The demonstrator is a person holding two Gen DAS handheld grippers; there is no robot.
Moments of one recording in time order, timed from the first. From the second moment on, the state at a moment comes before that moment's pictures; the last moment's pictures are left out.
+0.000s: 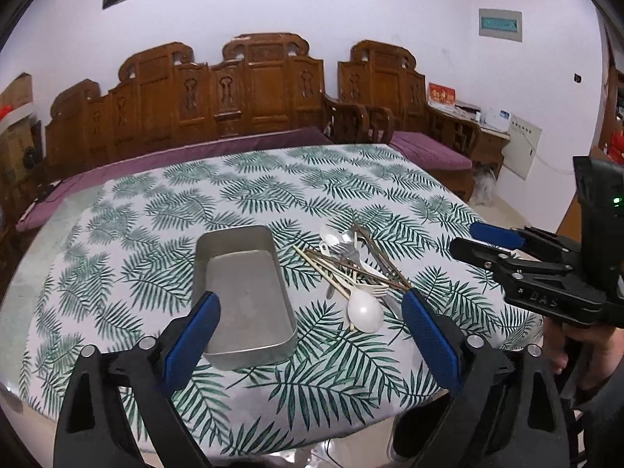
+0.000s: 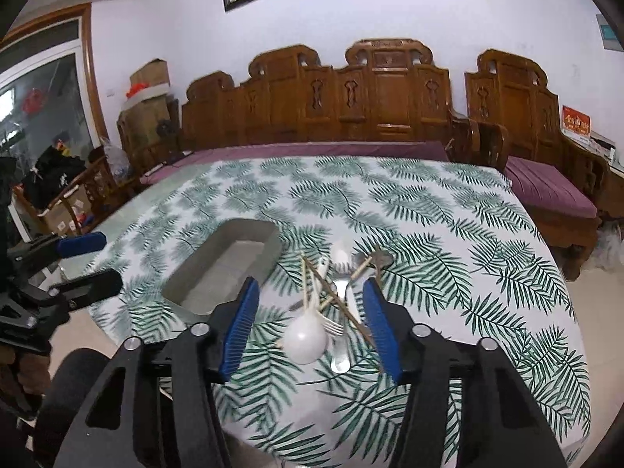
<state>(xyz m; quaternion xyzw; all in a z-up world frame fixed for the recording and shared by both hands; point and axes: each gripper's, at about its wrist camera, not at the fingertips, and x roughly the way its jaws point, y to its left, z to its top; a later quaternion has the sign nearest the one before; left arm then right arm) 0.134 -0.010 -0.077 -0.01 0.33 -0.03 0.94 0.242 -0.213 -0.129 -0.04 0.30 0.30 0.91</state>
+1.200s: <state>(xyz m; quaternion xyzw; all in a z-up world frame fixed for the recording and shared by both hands) 0.196 -0.025 -0.146 -0.02 0.41 -0.05 0.91 0.361 -0.154 -0.248 -0.16 0.41 0.34 0.83</state>
